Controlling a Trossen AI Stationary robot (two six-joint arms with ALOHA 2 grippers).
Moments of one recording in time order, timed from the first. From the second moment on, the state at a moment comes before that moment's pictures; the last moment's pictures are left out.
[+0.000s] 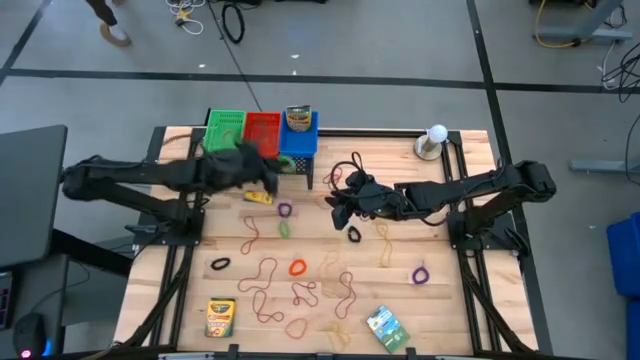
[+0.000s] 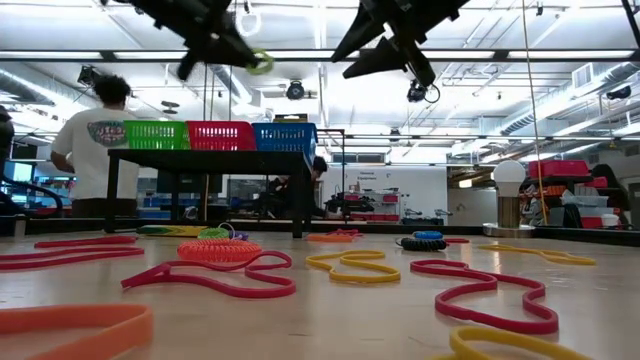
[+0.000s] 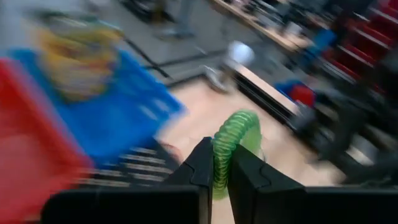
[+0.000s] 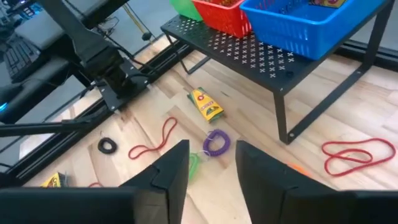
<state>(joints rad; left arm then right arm) 0.10 0.99 0.81 -0.14 -0.50 -0.54 0.12 1.49 1.11 -0.15 0.45 0.69</state>
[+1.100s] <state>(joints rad) 0.64 1.01 1.05 -0.50 -0.05 -0.22 0.12 1.49 1.11 -0.21 0.39 0.60</state>
